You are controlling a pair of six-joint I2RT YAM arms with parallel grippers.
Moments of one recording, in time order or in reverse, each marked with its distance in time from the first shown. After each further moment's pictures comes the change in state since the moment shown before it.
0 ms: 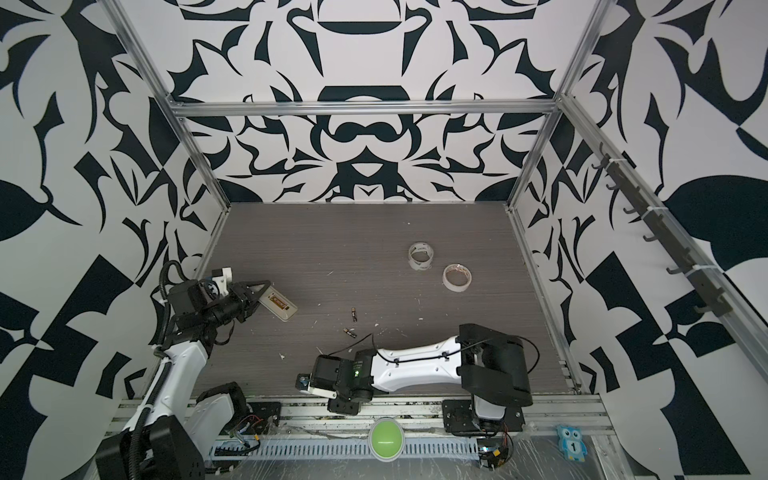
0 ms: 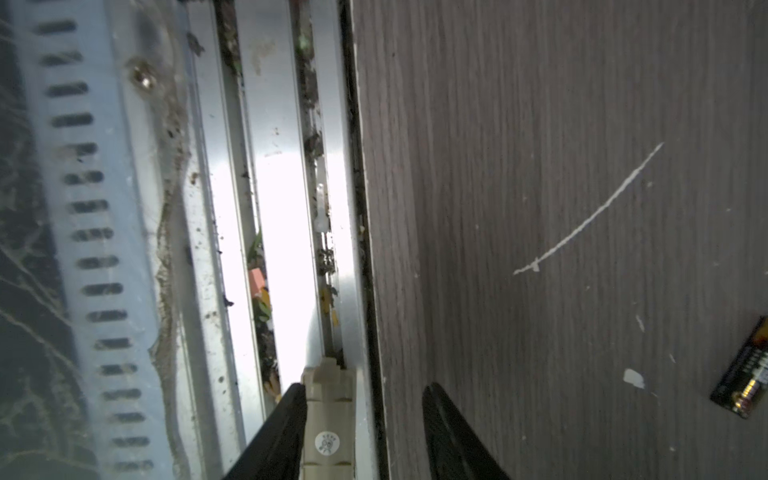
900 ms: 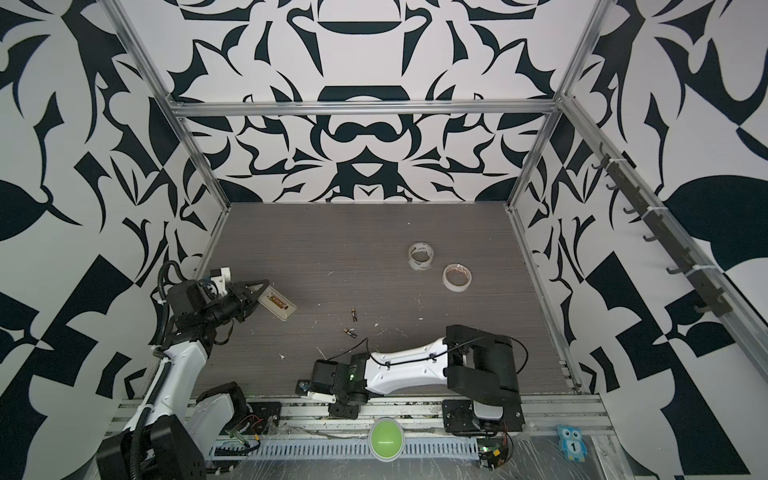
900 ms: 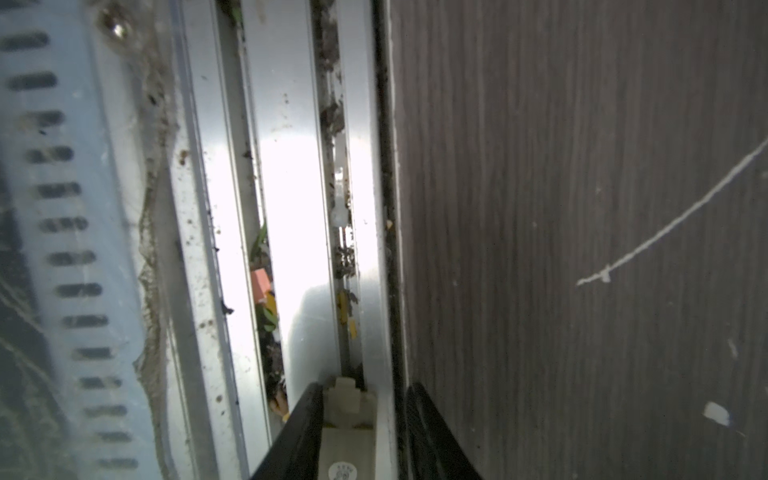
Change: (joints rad) left arm 0.009 0.000 0.000 0.006 0.000 0.001; right arm 0.012 0.059 0.003 0.016 -0.033 0.003
